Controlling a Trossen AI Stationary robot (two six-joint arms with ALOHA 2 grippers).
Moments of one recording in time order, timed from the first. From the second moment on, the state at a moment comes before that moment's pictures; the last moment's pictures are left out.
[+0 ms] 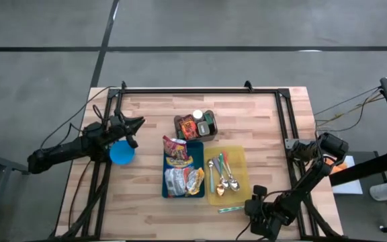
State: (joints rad) left arm 0.28 0.00 0.00 0.05 -0.24 -0.06; right arm 0.98 1.81 0.96 -0.48 0.42 1.16
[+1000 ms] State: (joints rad) left arm 0.28 0.00 0.00 0.05 -0.24 -0.06; right arm 0.98 1.82 0.97 -0.49 0.40 1.15
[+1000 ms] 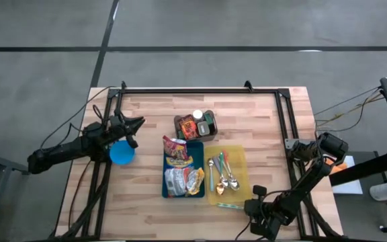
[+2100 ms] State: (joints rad) left arm 0.28 0.00 0.00 0.05 -0.24 -0.06; right arm 1.07 1.62 1.07 -0.59 0.62 1.10
